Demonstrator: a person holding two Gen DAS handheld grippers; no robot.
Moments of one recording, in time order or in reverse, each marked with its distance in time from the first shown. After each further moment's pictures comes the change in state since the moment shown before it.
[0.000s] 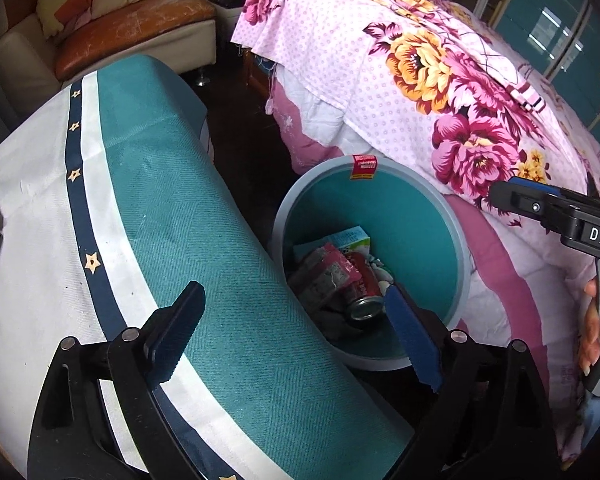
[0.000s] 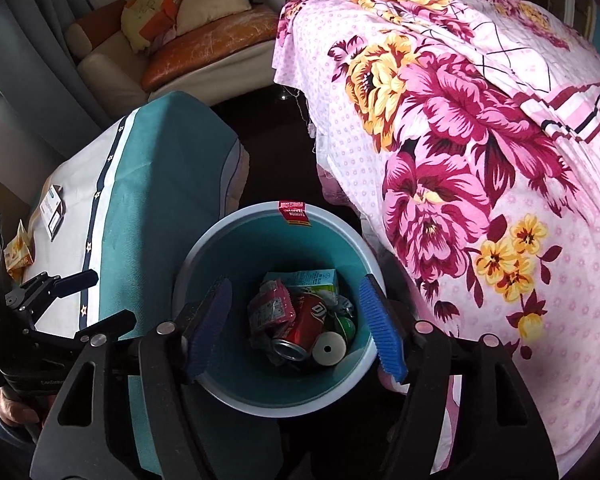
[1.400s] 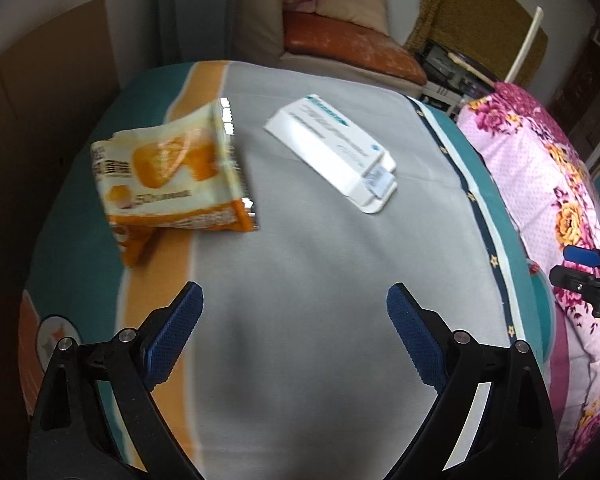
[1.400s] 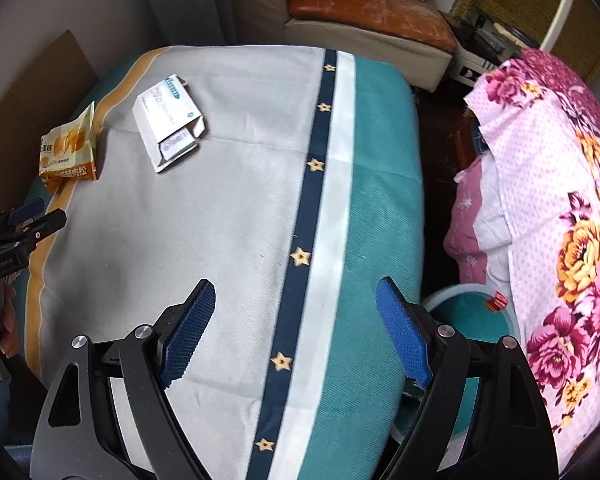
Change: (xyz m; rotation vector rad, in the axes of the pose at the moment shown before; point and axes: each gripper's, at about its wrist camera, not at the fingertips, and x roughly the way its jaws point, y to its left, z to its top) left arm -0.143 0.329 -0.135 -0.508 -0.179 0.223; right arm 0.054 0.327 0.015 -0.498 0.165 0.010
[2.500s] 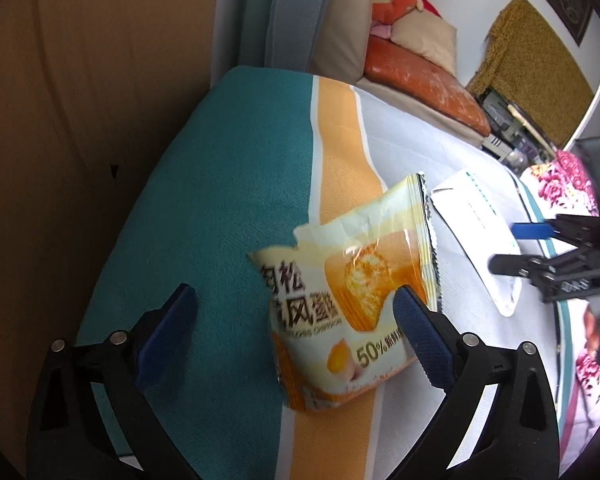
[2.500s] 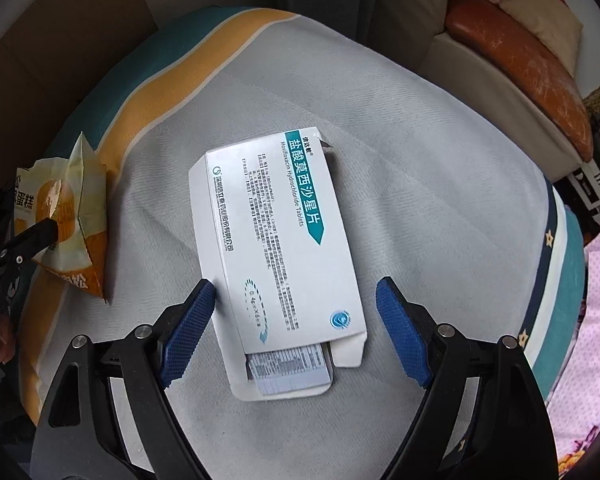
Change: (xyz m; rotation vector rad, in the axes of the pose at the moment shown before) left arm 0.046 0.115 0.050 -0.163 -0.055 0.049; right arm 0.143 0.128 0.172 -0.369 0.112 0.160
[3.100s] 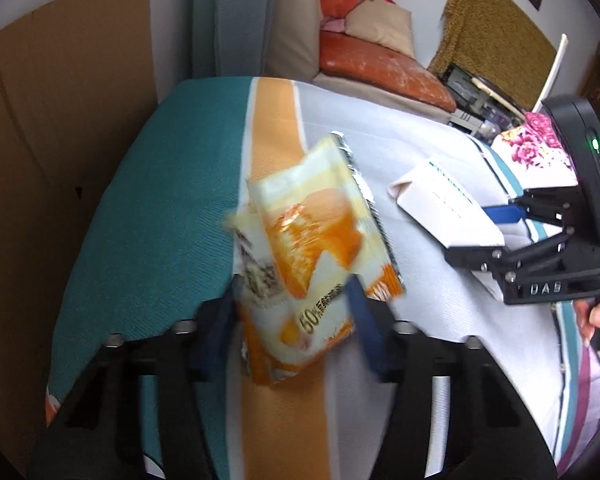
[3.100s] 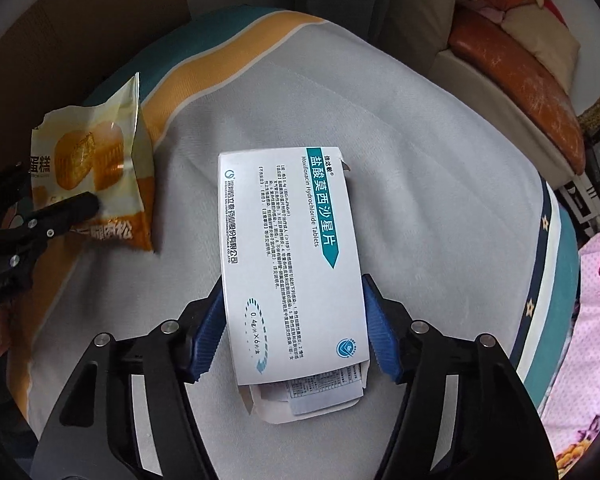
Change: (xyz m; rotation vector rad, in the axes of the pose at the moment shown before) left arm -0.007 -0.035 -0.016 0.149 -0.018 -0.047; right arm -0.021 0.033 -0.045 -0.024 -0.056 -0.039
